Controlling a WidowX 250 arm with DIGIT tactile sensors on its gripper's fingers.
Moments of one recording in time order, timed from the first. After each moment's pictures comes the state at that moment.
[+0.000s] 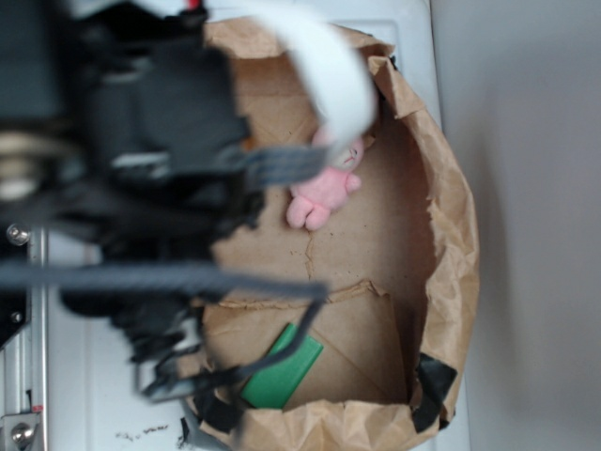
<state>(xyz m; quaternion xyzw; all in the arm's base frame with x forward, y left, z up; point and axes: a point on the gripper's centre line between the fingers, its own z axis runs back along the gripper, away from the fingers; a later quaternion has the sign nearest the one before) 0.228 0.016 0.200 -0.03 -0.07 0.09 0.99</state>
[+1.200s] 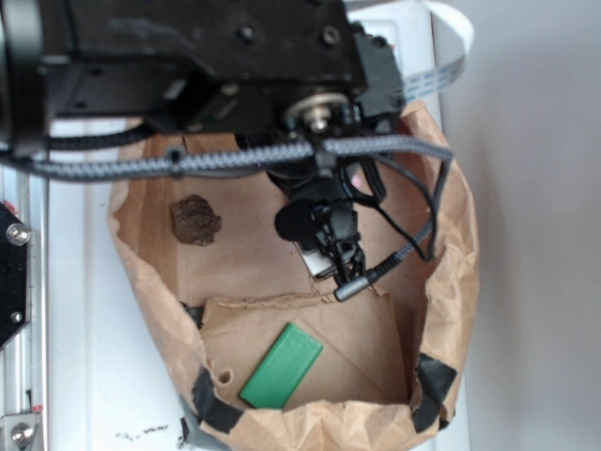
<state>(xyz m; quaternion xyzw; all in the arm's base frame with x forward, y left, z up) 0.287 0.048 0.129 -0.03 -0.11 0.24 0.96</state>
